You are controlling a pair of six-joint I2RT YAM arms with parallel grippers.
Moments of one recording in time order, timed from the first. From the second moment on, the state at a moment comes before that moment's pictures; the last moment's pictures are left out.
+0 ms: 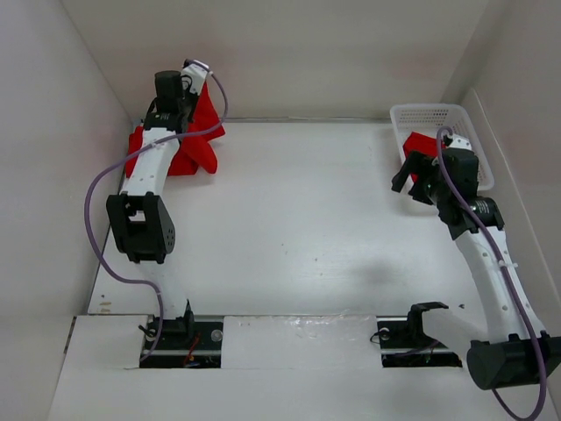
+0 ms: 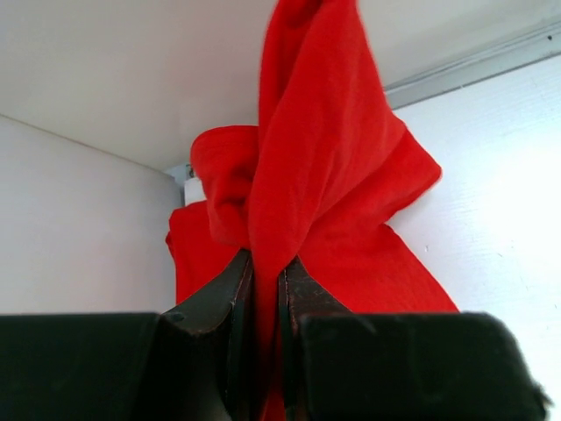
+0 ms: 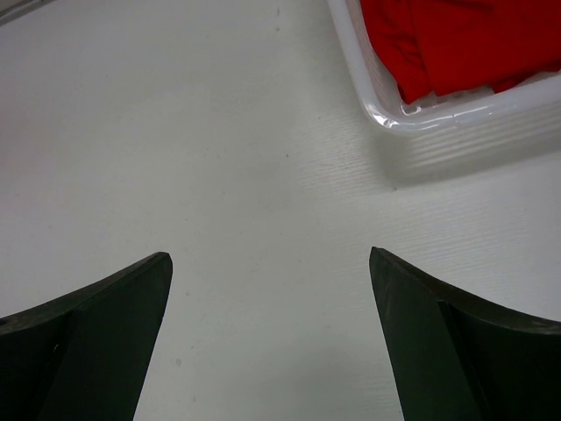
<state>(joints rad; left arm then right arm) -0.04 1.90 1.82 -0.32 -0.07 0.43 0.08 1.02 1.12 -0.66 0.09 0.39</state>
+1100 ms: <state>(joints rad) 0.20 2.09 1.87 -0.27 -0.03 0.39 0.15 1.14 1.20 -0.65 0.13 0.42</state>
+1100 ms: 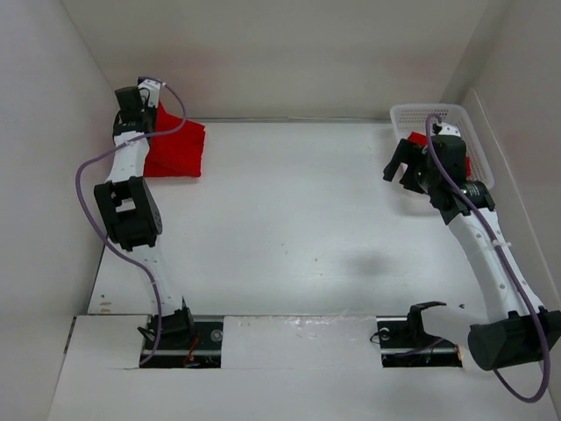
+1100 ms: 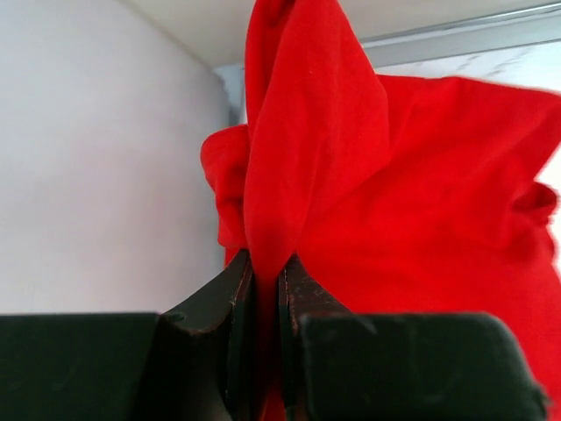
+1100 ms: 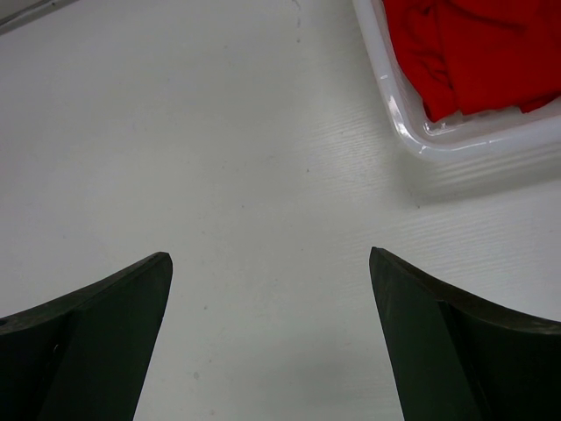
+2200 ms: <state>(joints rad) 0.16 1.78 1.79 -0.37 0.12 -0.04 0.19 1.13 1.19 -0.68 0.12 0.42</state>
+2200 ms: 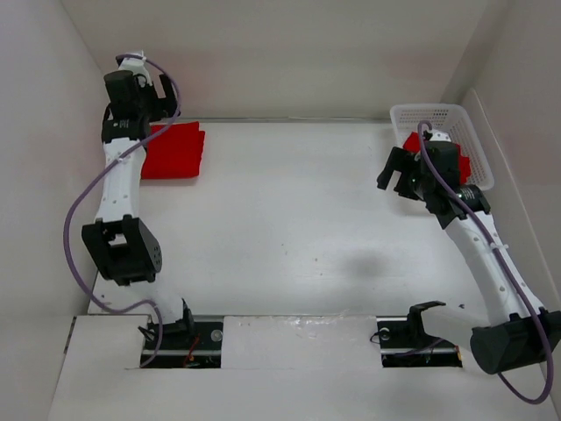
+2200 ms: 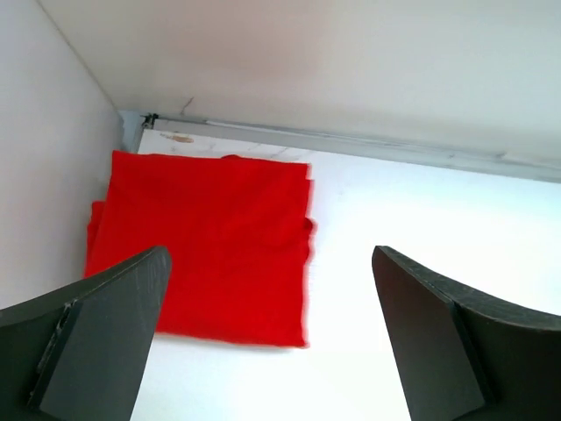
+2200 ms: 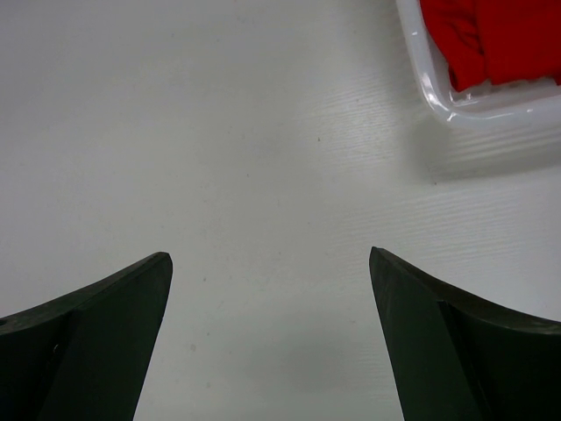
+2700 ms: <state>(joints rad) -0.60 1.25 1.06 -0.33 -0.26 -0.47 0.20 0.97 0.97 -0.63 0.05 0.42</state>
